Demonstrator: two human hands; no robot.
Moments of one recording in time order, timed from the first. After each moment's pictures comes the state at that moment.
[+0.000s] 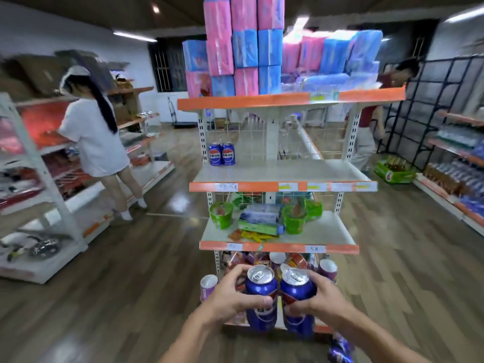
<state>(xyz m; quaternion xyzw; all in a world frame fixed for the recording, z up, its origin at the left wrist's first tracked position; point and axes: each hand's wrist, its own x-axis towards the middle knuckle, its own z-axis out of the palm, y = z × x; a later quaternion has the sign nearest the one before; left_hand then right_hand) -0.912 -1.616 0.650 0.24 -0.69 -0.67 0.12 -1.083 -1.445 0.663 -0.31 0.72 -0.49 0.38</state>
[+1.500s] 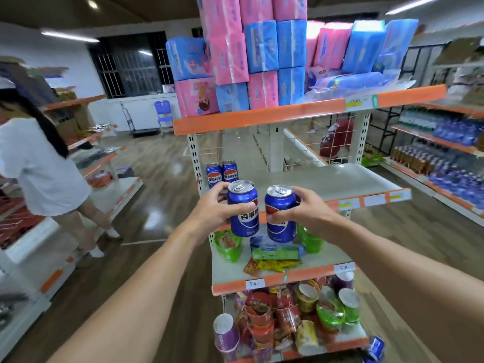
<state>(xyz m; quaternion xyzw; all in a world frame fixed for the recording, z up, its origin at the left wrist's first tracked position) -1.010 -1.923 0.816 0.17 -0.73 -0.64 0.18 -1.150 -1.737 0.809 -0.34 0.72 -0.56 0.23</state>
